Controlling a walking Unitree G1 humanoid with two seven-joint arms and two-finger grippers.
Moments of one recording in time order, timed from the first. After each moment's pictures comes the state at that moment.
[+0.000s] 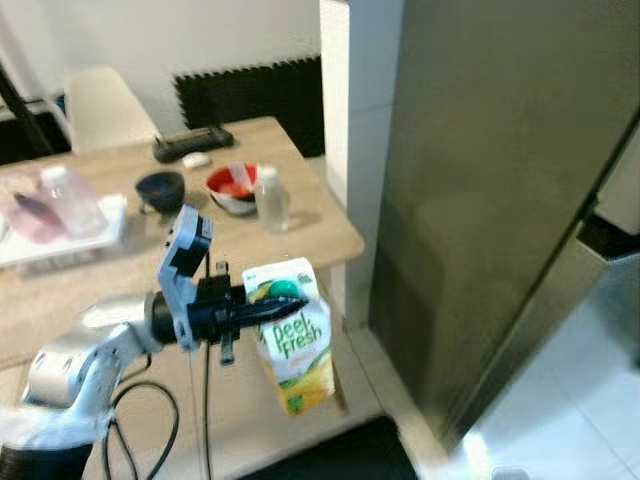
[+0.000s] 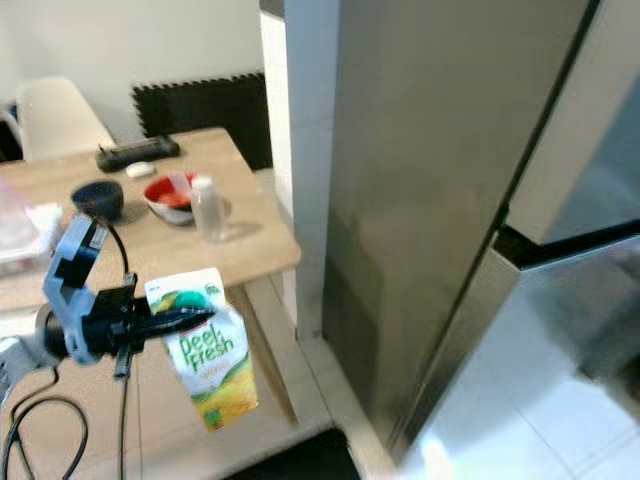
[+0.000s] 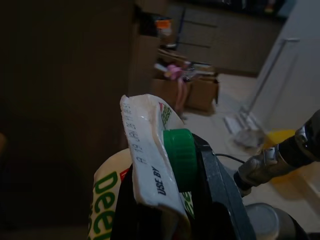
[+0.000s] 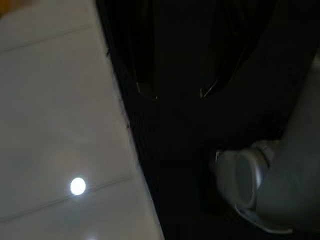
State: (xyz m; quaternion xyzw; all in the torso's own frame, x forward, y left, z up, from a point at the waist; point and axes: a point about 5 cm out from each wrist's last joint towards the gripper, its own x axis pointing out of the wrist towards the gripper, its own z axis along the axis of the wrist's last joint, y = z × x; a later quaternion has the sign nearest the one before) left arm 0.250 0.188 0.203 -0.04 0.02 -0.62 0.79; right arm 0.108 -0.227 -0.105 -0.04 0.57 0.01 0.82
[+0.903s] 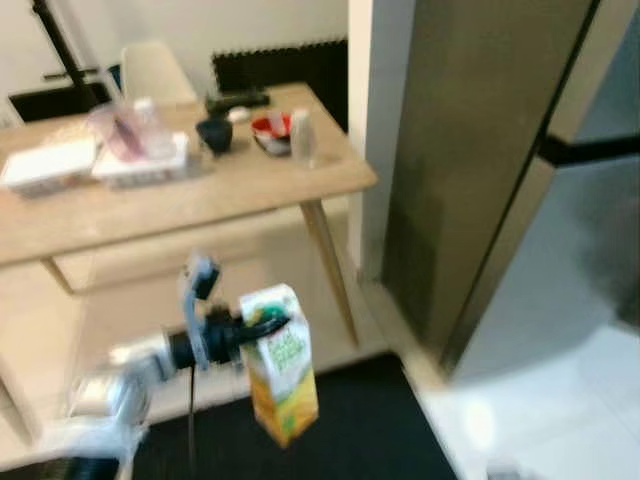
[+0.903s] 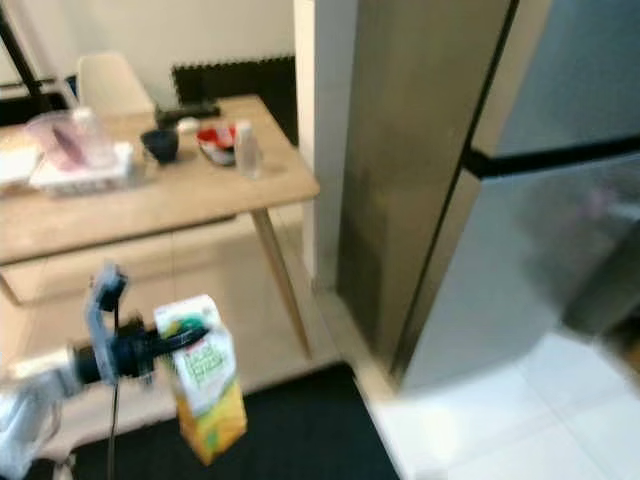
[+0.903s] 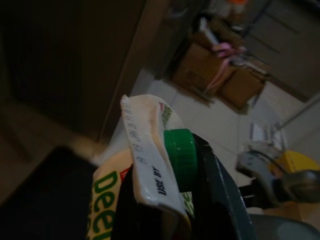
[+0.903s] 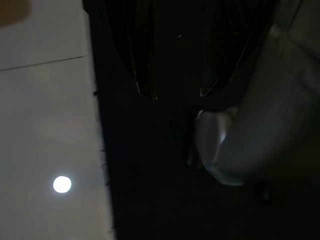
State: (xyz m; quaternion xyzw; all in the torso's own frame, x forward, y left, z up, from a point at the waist) left arm 0.265 0.207 0.100 -0.14 0.15 -0.47 0.86; right arm 0.110 -0.225 -0.105 -0.04 0.57 0.02 0.82
